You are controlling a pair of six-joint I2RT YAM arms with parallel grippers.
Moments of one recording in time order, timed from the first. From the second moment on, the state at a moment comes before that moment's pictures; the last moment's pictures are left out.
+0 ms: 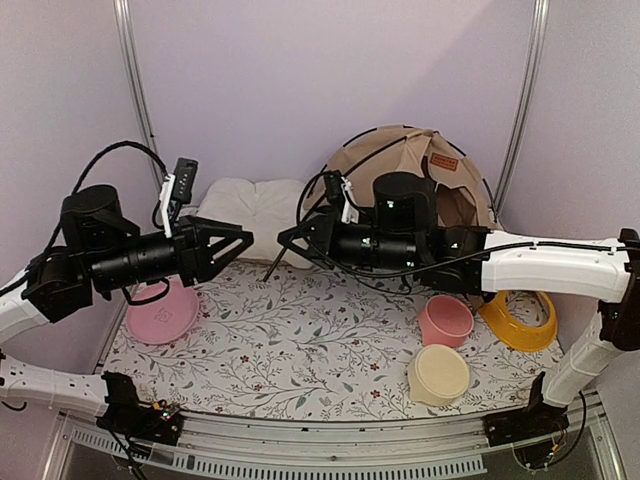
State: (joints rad) left arm -1.03 0.86 0.97 -0.26 0.00 -0.41; right arm 1.12 1.58 1.30 0.12 -0.10 0.96
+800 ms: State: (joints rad) left arm -0.74 1.25 0.84 0.26 0.15 -0.36; right arm 1.12 1.58 1.52 -0.10 -0.25 0.85
